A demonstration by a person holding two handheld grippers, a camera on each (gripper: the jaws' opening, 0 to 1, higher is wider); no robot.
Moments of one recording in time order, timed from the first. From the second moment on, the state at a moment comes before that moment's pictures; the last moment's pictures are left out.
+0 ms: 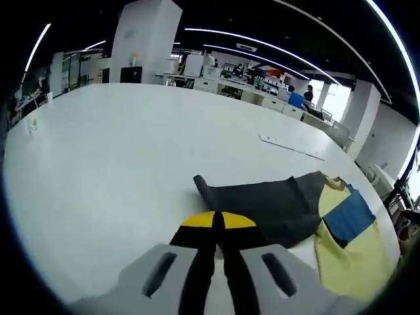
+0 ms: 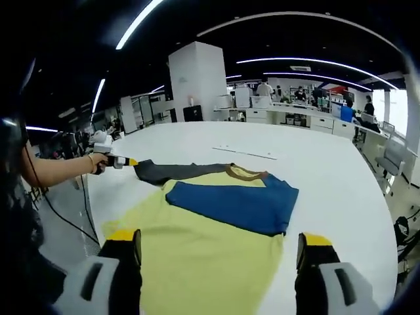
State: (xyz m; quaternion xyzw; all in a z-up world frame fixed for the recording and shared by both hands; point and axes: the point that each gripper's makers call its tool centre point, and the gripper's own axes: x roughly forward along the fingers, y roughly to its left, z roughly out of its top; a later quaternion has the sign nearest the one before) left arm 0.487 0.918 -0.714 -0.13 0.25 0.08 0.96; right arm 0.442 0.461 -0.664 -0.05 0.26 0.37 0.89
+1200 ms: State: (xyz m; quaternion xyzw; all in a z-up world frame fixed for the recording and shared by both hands) left arm 0.560 0.804 -0.656 -0.15 0.22 -0.05 0.96; right arm 0.429 0.461 -0.683 -0.06 0.28 0.39 0.87
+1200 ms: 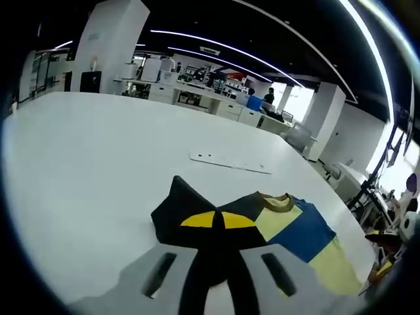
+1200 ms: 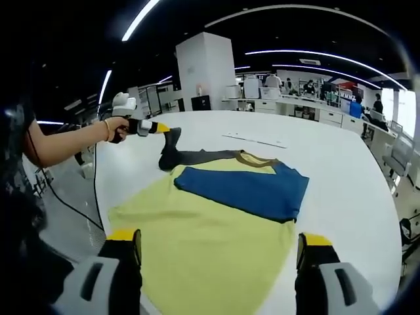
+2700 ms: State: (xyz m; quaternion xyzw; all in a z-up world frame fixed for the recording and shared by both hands) left arm 0.580 0.614 -0.667 -0.11 0.24 -0.26 0.93; right arm 0.430 0.444 -0.698 -0.06 0.32 0.36 0.88
